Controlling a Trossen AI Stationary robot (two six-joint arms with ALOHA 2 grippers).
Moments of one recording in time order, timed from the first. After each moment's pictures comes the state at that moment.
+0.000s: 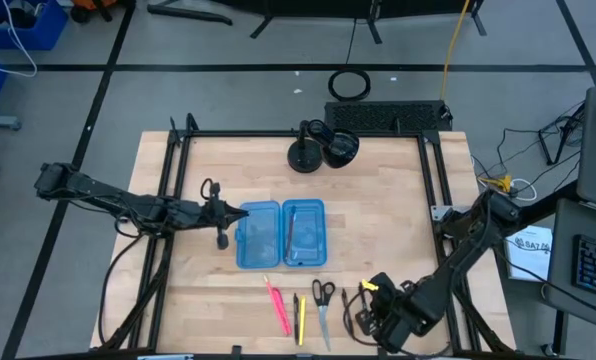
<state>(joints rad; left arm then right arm) -0.21 0.79 0.27 0.13 -0.42 -0.05 0.83 1.76 1.32 -0.99 0.23 1.91</state>
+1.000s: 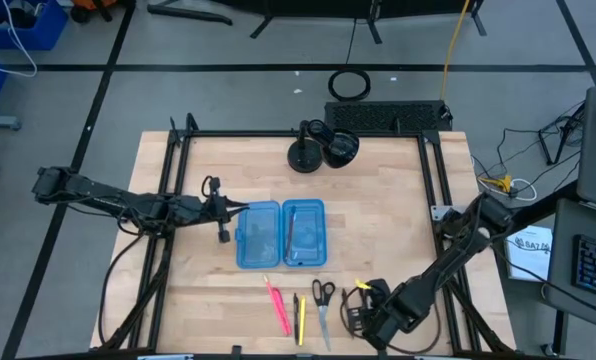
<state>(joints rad) -0.14 0.79 0.27 0.15 -0.41 0.12 0.79 1.83 1.23 -0.73 -0.02 2.18</state>
